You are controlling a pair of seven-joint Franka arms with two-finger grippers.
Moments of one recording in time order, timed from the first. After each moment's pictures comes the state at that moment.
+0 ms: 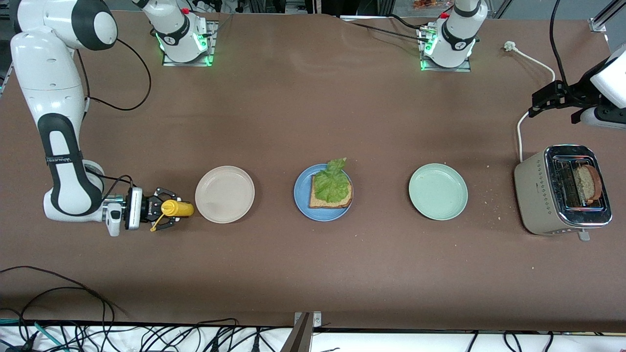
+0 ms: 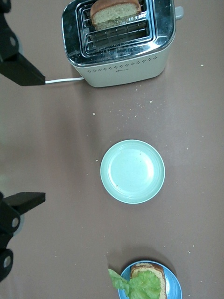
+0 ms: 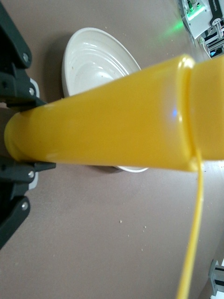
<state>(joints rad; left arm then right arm) 0.00 -0.02 0.01 -1.61 -0.04 1.52 0.12 -0.18 0.97 0.03 -1.41 0.96 1.83 -2.13</state>
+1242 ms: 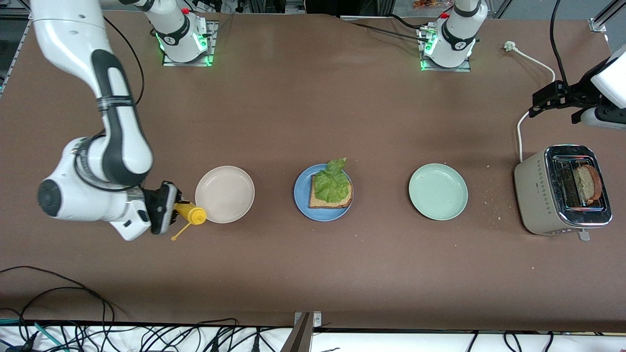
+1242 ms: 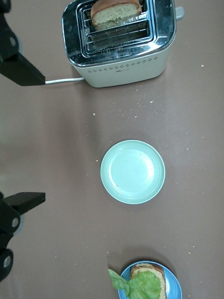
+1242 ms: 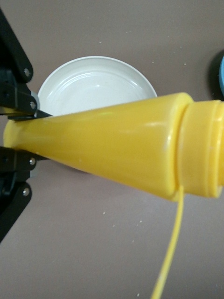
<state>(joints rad) 0.00 -0.02 0.01 -1.61 -0.04 1.52 0.12 0.26 0.67 -0.17 -1.40 0.42 1.91 -1.41</state>
